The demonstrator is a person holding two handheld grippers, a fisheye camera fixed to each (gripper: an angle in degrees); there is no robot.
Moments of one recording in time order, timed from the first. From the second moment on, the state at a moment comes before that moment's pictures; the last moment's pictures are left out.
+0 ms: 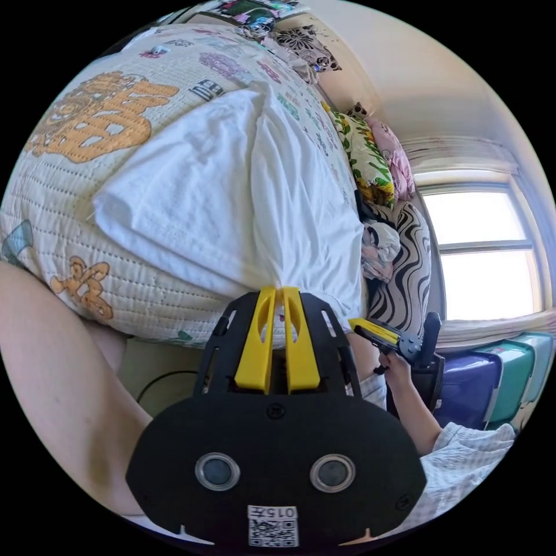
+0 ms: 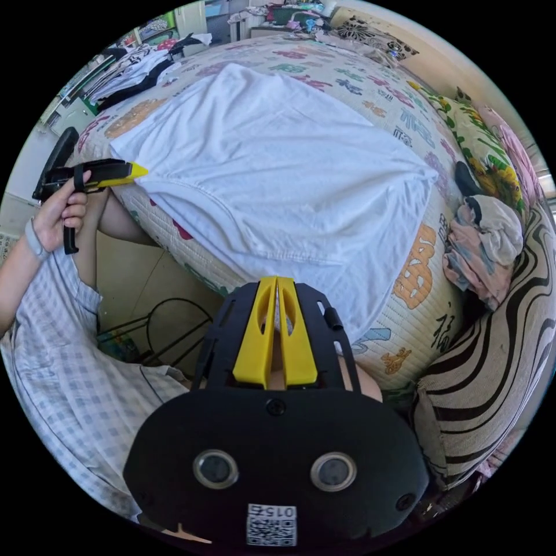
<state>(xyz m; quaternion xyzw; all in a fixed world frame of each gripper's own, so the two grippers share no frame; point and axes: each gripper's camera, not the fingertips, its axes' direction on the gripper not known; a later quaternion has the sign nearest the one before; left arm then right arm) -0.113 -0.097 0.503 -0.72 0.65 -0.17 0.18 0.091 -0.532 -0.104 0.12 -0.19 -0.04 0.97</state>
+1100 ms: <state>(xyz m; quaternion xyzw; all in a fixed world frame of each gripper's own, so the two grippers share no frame) -0.227 -0.088 0.509 -0.71 0.48 -0.24 0.45 0.049 -0.987 -0.261 0.13 -0.25 -0.04 0.96</state>
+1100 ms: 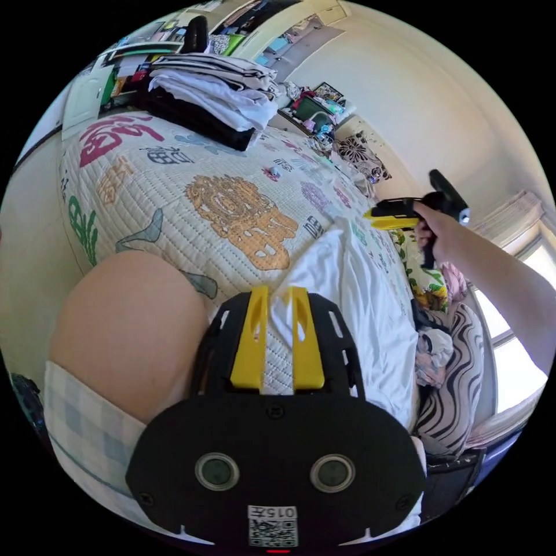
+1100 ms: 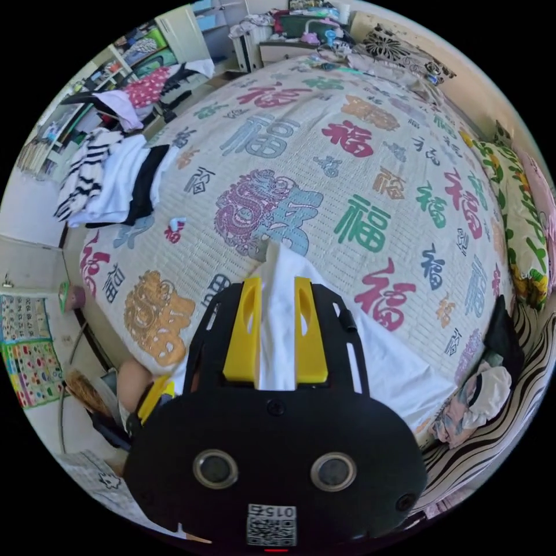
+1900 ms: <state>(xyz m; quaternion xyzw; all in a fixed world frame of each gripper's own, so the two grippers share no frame) -0.279 -0.179 0.526 -0.54 0.66 -0.31 0.42 0.242 -0.971 -0.211 0.13 -0.35 0.01 0.93</state>
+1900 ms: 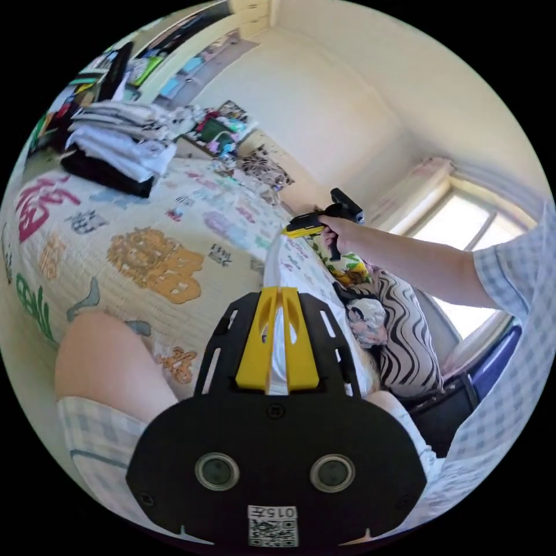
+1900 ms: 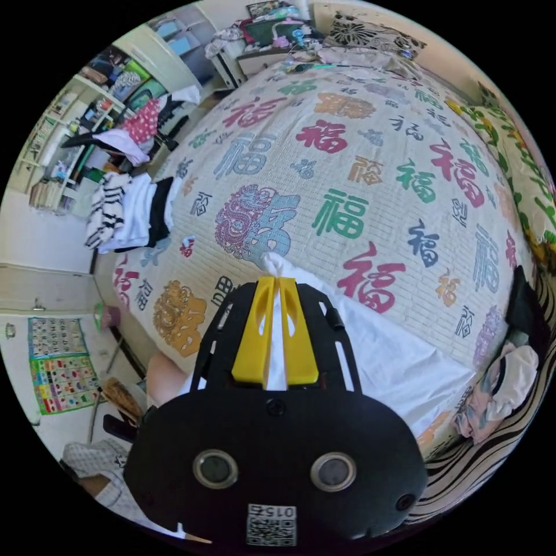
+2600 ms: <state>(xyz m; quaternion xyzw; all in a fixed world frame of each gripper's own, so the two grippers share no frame) -0.114 -0.491 0.305 -0.25 0.93 -0.04 0.25 0.652 -0.729 0.093 0.17 -0.58 0.20 0.77</state>
